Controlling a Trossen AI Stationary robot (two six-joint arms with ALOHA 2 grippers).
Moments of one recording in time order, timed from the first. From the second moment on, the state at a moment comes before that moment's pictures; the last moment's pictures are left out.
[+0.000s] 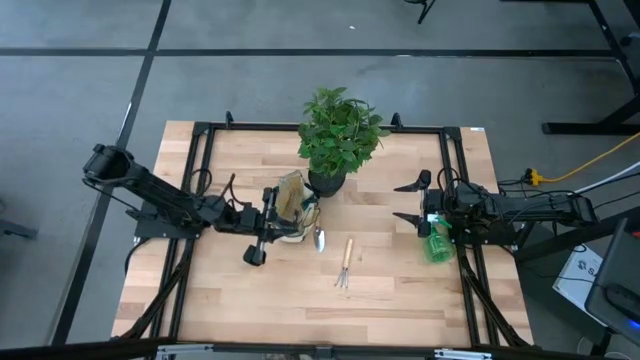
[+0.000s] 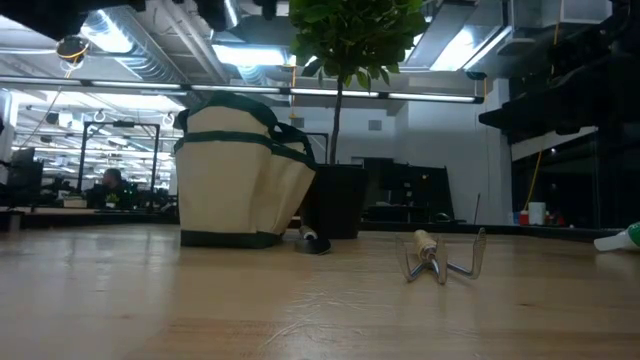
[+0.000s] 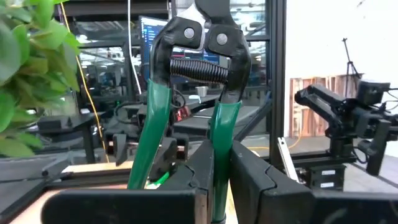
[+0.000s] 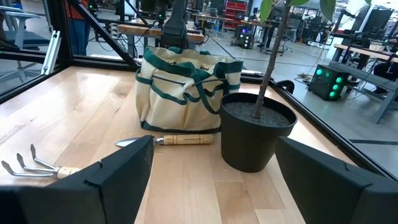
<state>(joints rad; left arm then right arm) -0.31 1.24 0.47 0.99 -0.23 0.08 -0.02 0.27 0.01 0.16 0.05 -0.11</state>
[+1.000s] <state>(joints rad) -0.29 1.11 0.59 0.44 -0.29 0.26 -0.02 0.27 0.01 0.16 0.05 -0.11</state>
